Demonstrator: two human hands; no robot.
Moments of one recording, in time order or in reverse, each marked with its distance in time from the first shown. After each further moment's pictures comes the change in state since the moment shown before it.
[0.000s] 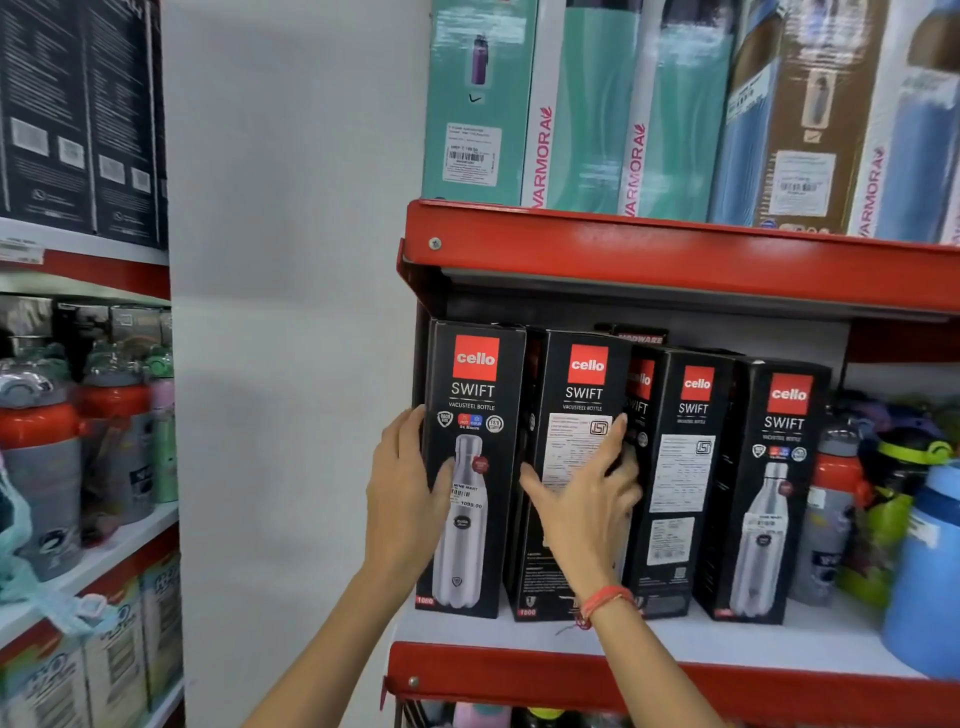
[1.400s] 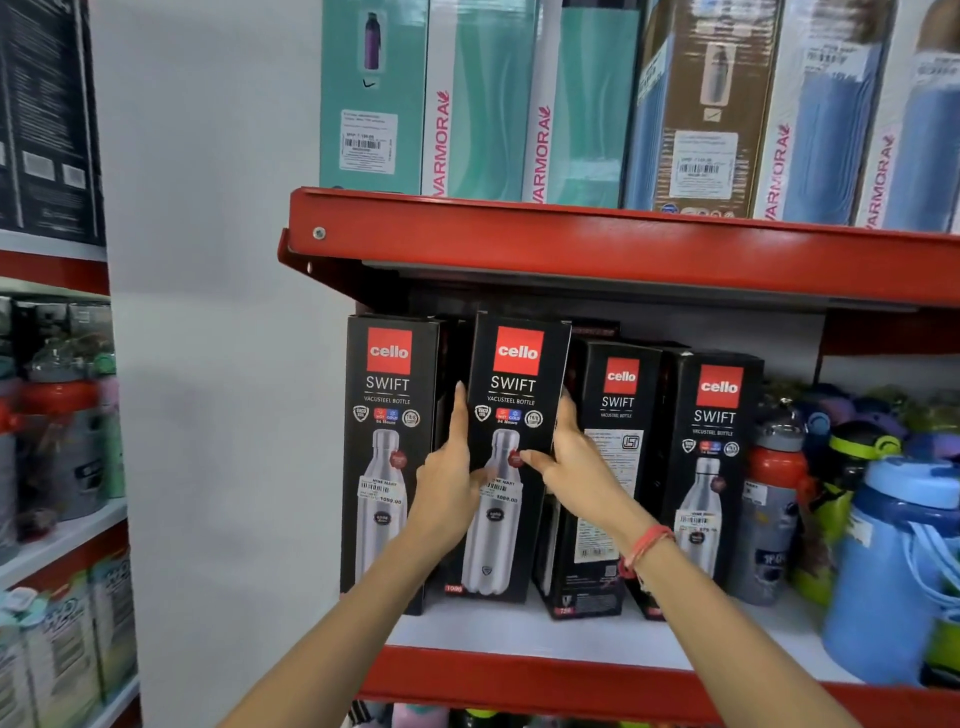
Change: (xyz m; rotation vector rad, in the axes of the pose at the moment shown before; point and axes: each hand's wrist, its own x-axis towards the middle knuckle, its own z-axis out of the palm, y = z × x) left_hand -0.002 0.086 0.084 -0.077 -0.369 -0.099; right_hand 0.085 0.057 -0.058 0.360 -0.595 -0.317
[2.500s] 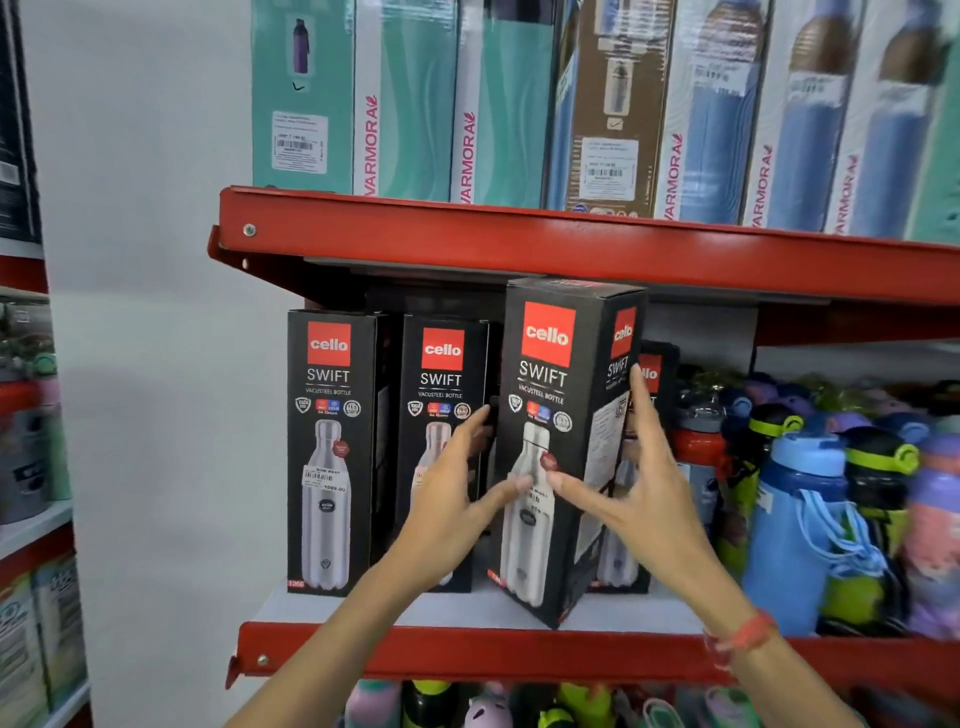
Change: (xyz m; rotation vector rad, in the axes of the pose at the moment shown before) left_hand -0.043 0.047 0.029 -0.346 -0.130 0.169; right_hand -0.101 0.029 -0.083 0.083 0.338 -0.224
